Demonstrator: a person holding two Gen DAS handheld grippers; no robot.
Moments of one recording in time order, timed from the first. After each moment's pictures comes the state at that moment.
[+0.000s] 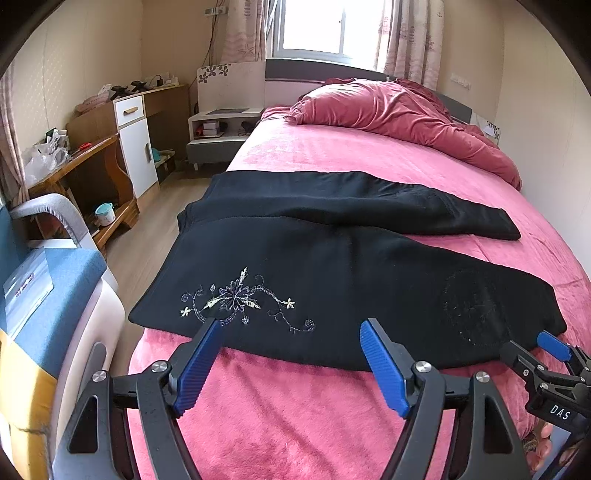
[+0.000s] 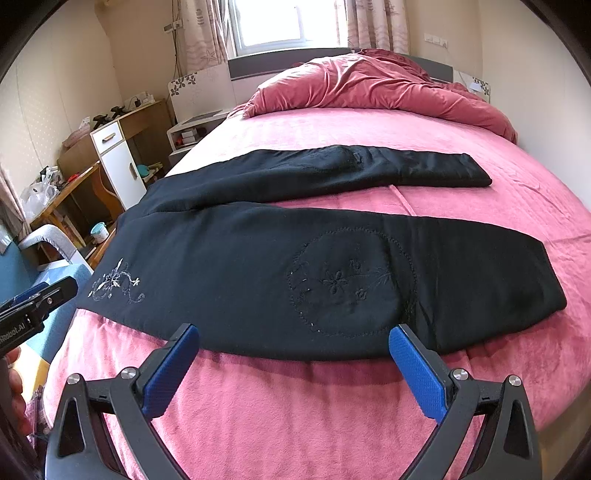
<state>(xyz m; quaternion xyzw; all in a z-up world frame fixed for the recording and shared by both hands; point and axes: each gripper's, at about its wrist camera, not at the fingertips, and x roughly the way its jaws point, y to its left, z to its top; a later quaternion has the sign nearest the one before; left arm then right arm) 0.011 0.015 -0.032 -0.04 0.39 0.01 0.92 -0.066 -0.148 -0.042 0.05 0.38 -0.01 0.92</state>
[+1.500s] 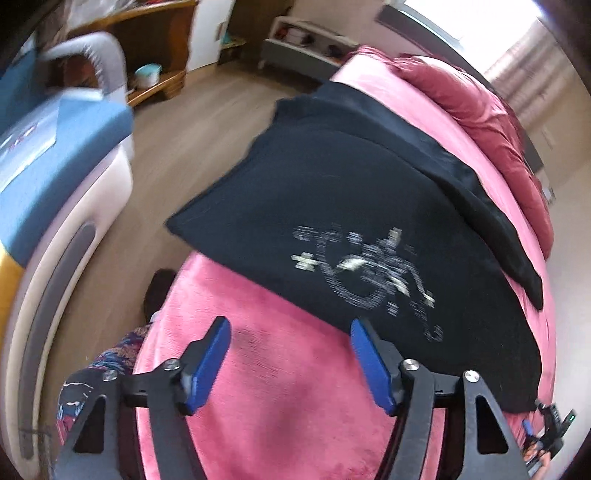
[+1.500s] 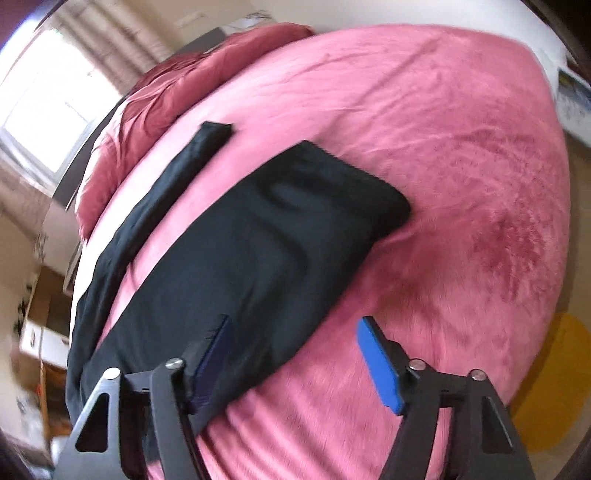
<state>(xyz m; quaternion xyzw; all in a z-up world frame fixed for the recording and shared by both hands) 0.049 0.163 -0.121 -0.25 0.51 0.07 0.82 -0.090 -0.460 -0.098 0.37 0.37 -0.24 0.82</state>
